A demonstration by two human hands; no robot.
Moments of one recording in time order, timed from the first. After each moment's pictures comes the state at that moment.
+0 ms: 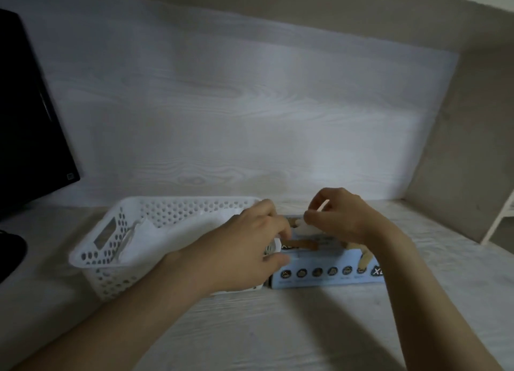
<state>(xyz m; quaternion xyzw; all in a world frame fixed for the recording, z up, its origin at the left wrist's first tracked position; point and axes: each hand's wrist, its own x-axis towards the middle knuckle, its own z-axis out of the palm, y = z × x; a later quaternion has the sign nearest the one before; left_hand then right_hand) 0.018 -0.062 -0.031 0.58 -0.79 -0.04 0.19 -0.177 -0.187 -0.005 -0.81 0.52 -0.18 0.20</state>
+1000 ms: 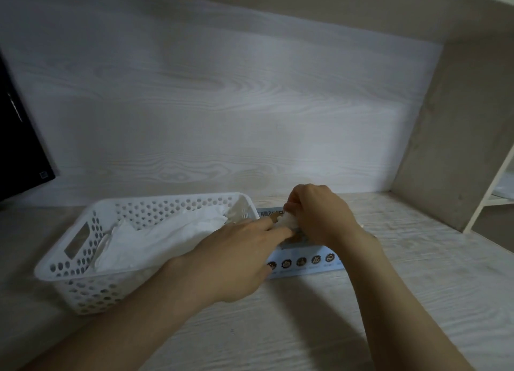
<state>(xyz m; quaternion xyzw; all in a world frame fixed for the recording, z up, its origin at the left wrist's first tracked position) -0.003 -0.078 -0.054 0.56 -0.82 0.02 0.11 -0.166 -0.206 -0.036 -0.85 0.48 -0.20 -0.01</state>
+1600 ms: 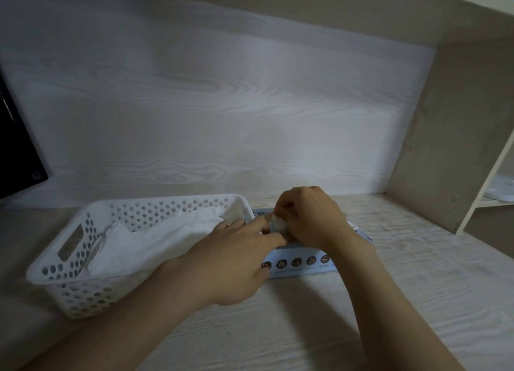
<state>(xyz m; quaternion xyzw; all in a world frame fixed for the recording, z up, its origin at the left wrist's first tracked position) -0.003 -0.076 -0.052 0.58 -0.81 0.02 0.08 -0.167 -0.209 -0.043 -0.88 0.39 -0.27 0.00</state>
